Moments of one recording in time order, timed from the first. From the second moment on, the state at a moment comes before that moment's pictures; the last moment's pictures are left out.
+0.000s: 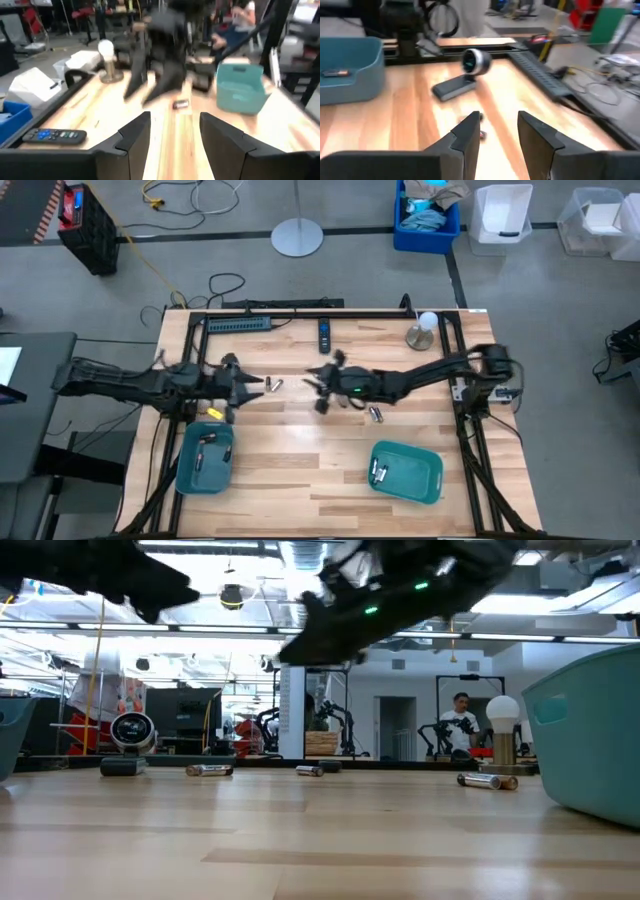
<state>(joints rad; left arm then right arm) -0.05 0.56 0.36 0.09 -0.18 0.02 0.01 1.78 0.99 0.52 0.38 0.00</state>
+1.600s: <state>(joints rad) 0.37 1.95 1.31 -0.45 0.11 0.54 0.12 1.15 0.53 0.43 0.71 -0.01</state>
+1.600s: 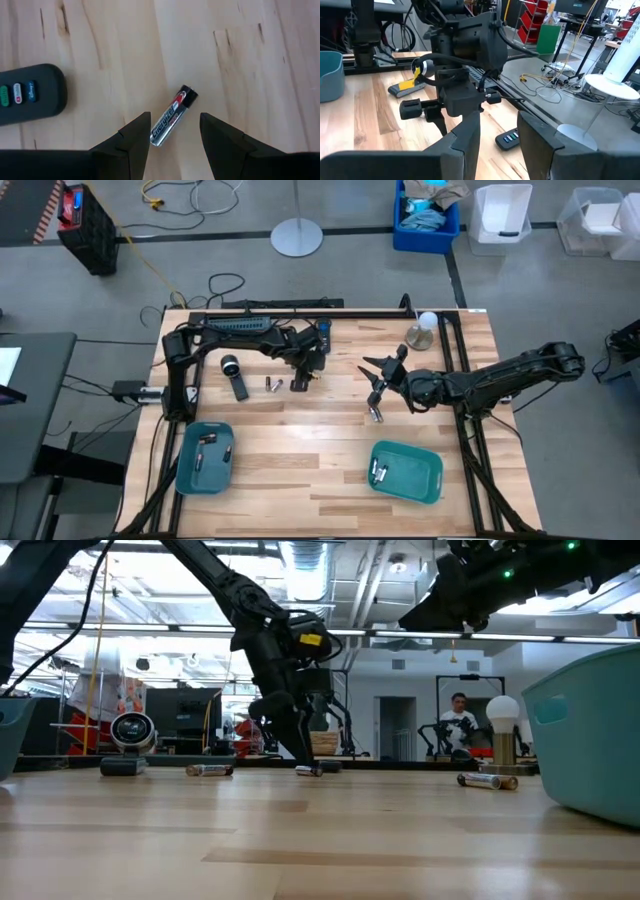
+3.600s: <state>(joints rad) -0.03 2.00 1.31 0.43 0.44 0.15 0.55 0.92 0.53 0.51 1.26 -0.30</state>
